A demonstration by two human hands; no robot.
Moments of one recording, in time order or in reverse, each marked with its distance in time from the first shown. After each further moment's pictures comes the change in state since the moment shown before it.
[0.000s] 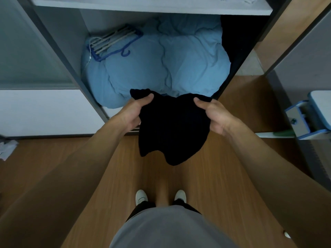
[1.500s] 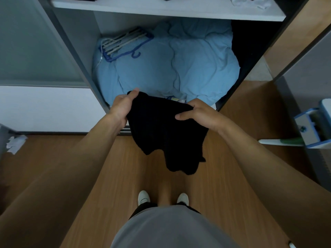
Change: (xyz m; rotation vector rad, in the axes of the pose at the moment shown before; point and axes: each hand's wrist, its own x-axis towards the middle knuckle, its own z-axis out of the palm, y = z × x) left_hand -0.011 0.024 -0.038 0.158 0.417 0.062; right_hand 0.009 -0.004 0.043 -0.758 -0.322 -0.214
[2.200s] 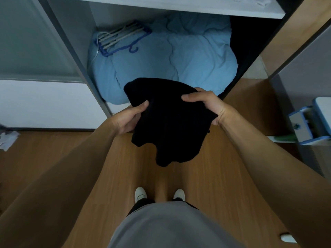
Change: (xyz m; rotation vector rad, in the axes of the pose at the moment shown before) left_hand -0.009 -0.035 -0.013 0.029 -0.574 -0.132; right_hand -0.001 -0.012 -0.006 0.677 -0.084 0.011
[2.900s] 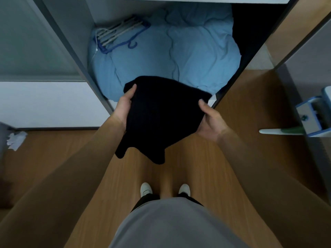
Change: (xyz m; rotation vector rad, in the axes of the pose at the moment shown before) left_hand -0.001 0.017 0.029 -0.430 0.283 0.048; right_hand -0.011 0.078 -0.028 0.384 0.107 0.074
